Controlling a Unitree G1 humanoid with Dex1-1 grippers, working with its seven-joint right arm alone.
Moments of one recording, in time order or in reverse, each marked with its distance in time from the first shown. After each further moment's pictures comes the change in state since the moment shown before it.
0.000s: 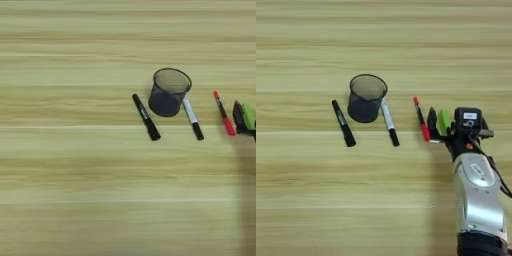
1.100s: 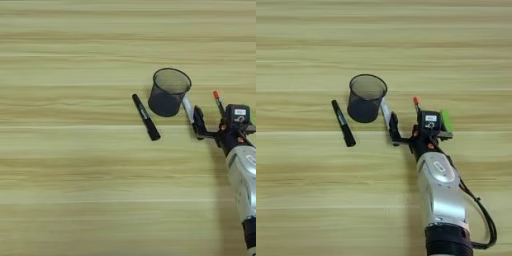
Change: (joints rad) arm -0.078 0.136 0.097 0.163 0.021 -0.022 0.014
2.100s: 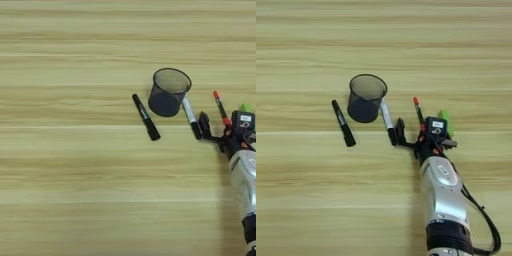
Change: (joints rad) arm -0.031 -0.014 -0.061 0.136 0.021 -0.042 0.003
